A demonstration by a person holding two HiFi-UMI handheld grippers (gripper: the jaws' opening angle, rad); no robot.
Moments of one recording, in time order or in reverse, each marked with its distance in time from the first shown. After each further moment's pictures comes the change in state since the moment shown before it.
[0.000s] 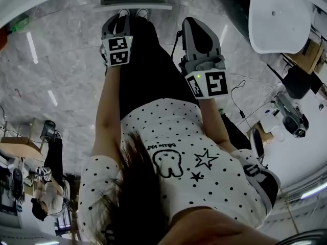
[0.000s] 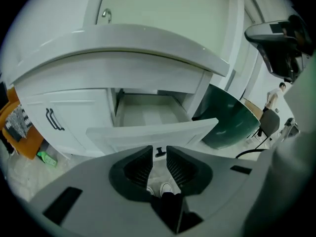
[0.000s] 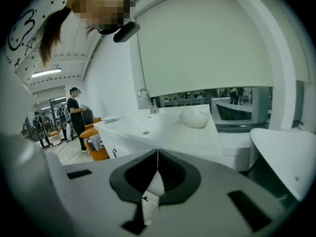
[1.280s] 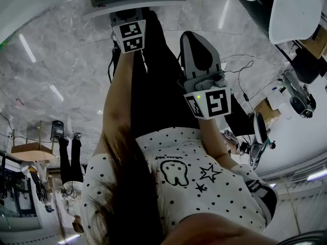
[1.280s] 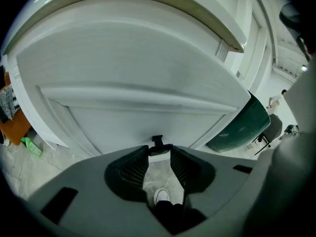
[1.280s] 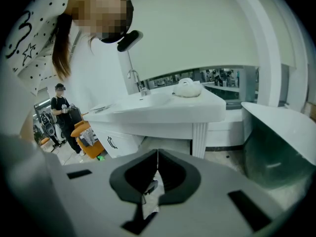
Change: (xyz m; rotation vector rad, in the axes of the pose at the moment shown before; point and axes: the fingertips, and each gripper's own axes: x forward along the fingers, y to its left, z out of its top) left arm 0.119 -0.011 -0.061 -0.084 -0.007 -0.025; right arm 0.020 0.022 -0.114 0.144 0.144 -0.105
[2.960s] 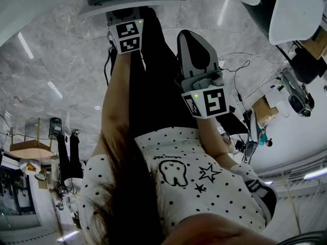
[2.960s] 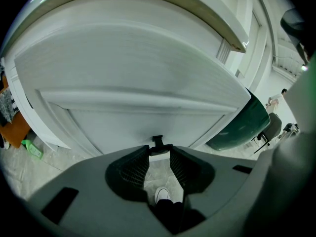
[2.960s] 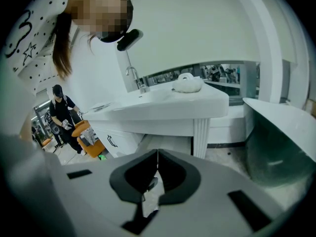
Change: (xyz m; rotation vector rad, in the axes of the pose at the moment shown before) left arm -0.009 0.006 0.019 0.015 0.017 -0.003; right arm 0.008 0.003 0.010 0.015 0.027 0.012
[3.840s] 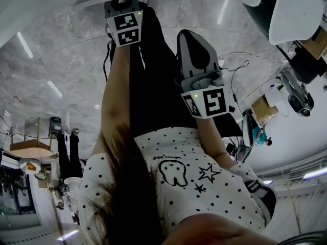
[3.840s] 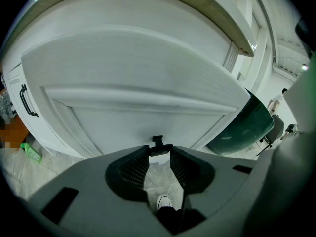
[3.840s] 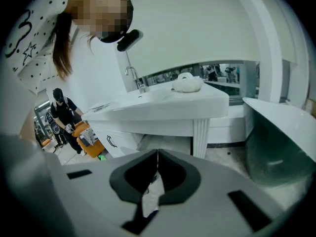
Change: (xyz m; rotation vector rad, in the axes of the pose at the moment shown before) left arm 0.022 0.002 0.036 -0.001 -0.037 0.011; right arm 0.005 -0.012 0.007 0.005 0.004 -0.003
